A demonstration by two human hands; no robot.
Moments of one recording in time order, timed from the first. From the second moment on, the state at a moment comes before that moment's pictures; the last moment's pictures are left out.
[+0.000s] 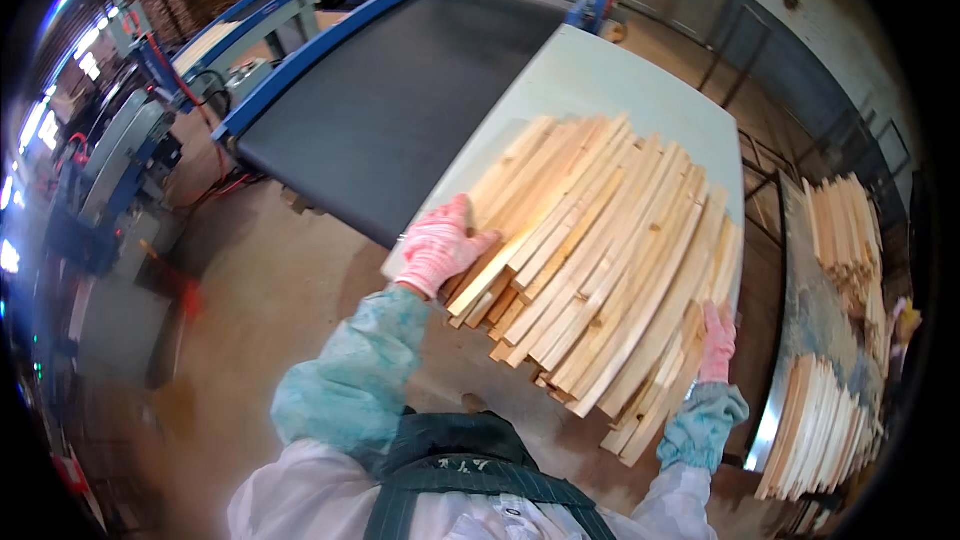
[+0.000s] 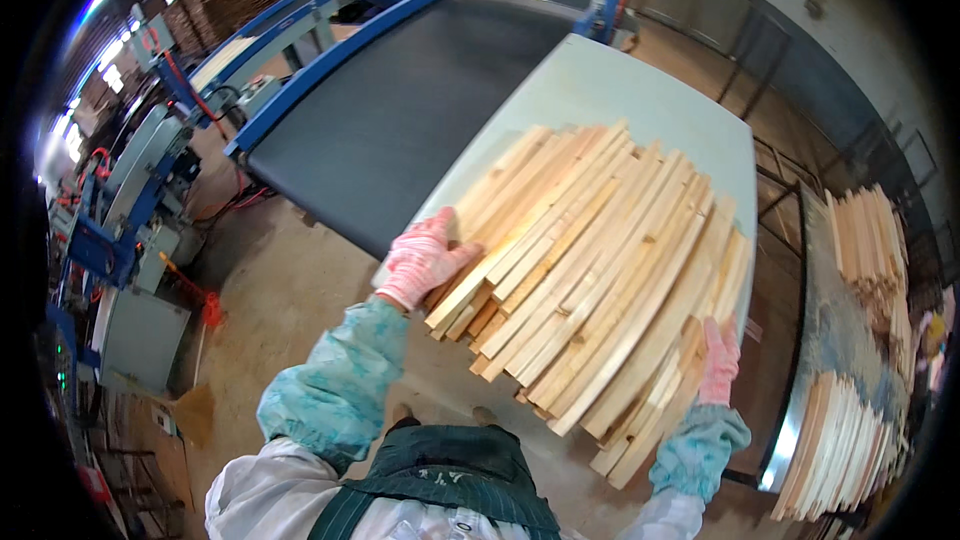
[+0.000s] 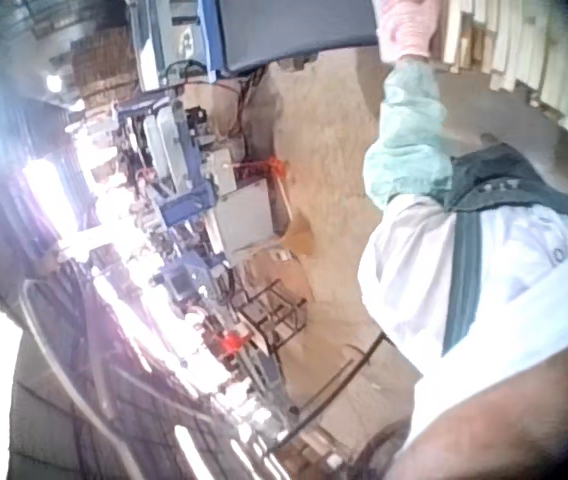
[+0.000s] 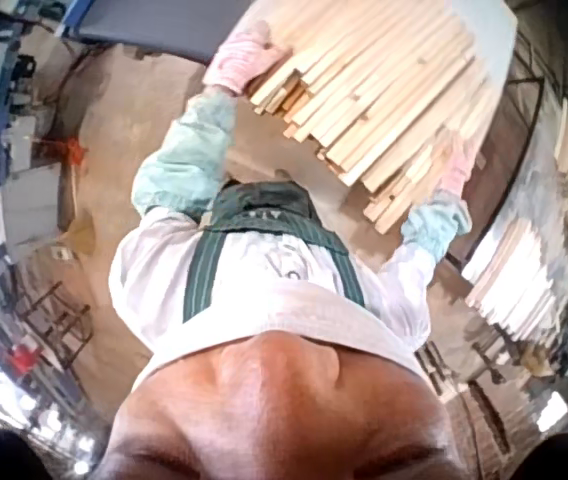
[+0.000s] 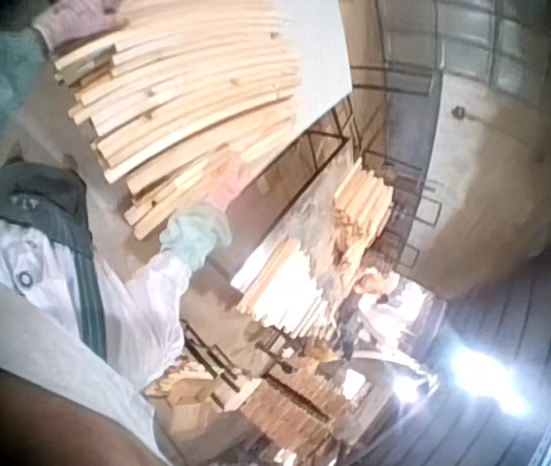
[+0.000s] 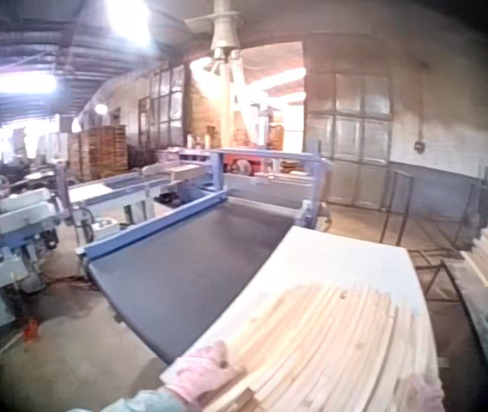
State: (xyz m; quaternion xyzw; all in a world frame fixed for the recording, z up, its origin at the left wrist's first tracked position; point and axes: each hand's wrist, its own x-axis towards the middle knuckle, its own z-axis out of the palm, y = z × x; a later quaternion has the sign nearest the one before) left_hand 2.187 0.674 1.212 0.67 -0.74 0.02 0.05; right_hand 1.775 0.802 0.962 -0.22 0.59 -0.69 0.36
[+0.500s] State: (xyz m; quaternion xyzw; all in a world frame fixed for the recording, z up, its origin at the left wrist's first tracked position) left_hand 2.484 0.484 1.379 0.70 -0.71 -0.05 0.02; right_hand 2.081 0.612 1.174 -0.27 0.58 -0.67 0.39
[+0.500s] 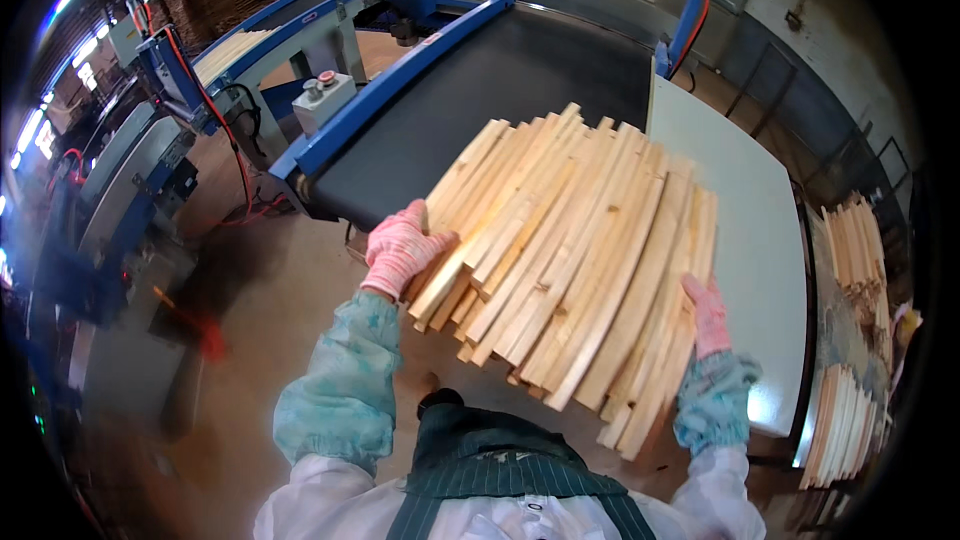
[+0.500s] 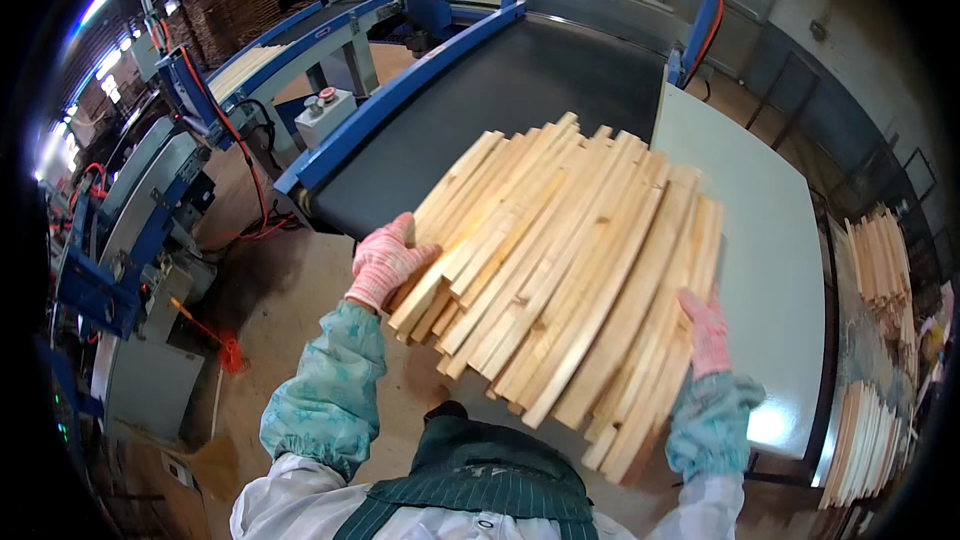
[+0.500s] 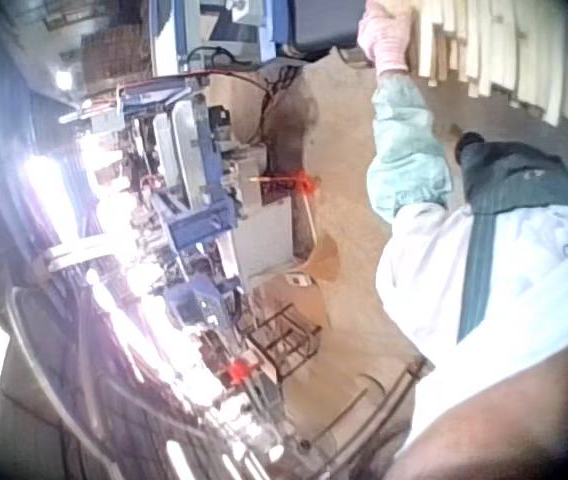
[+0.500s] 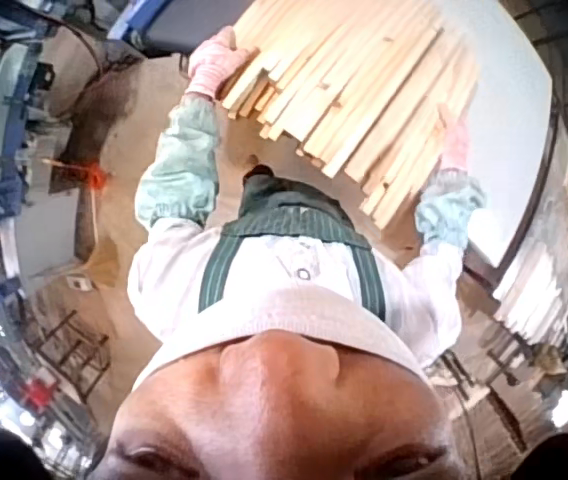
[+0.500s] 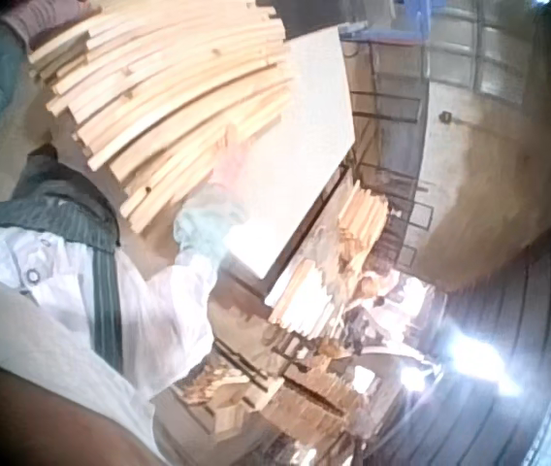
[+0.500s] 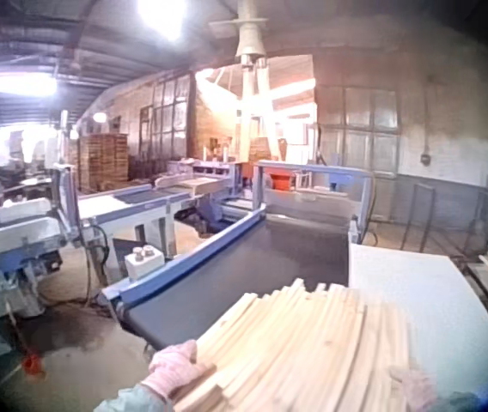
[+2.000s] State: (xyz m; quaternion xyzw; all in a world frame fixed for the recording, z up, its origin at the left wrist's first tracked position) left_hand 2.559 0.427 1.412 0.52 -0.62 -0.54 0.21; right_hand 2.287 0.503 1.268 -0.25 0.53 -0.61 0.53
